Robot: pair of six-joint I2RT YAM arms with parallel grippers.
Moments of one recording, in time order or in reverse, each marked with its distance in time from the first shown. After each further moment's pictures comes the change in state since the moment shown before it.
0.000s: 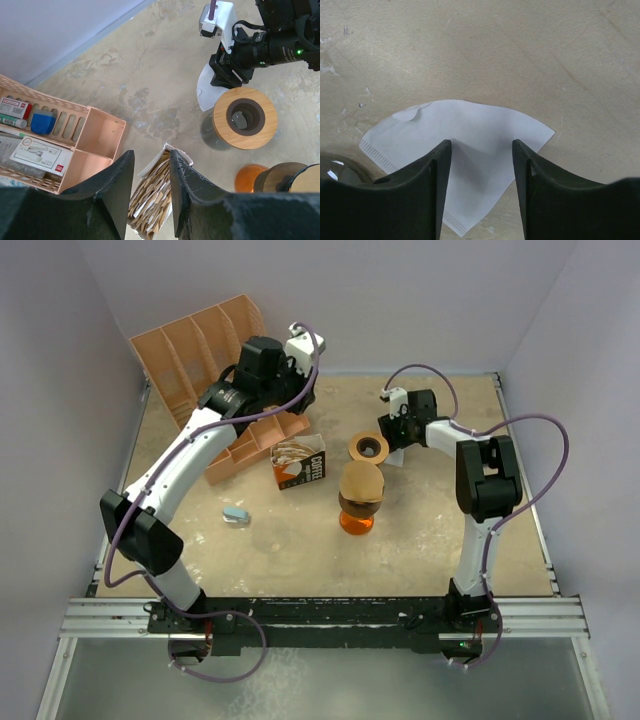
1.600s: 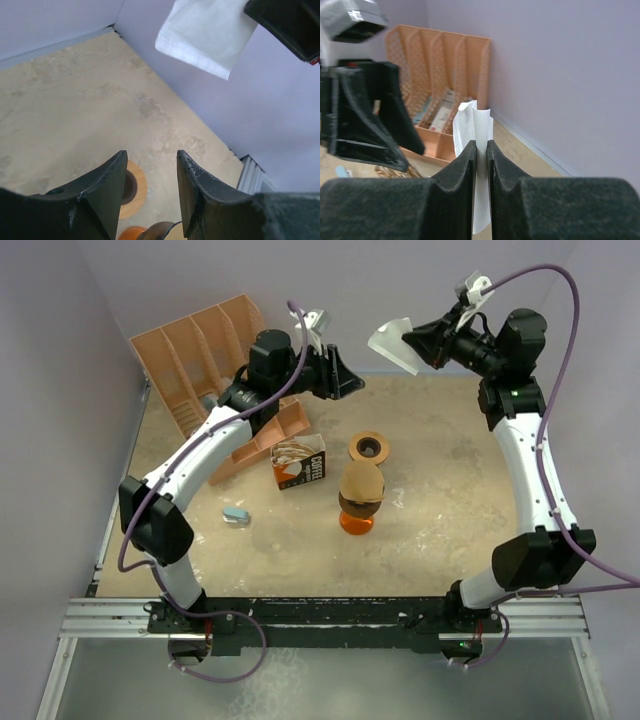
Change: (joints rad) left arm -0.023 0.074 -0.011 0.404 0.325 -0.529; right arm -0.106 -0.554 0.315 0.059 -0.544 0.267
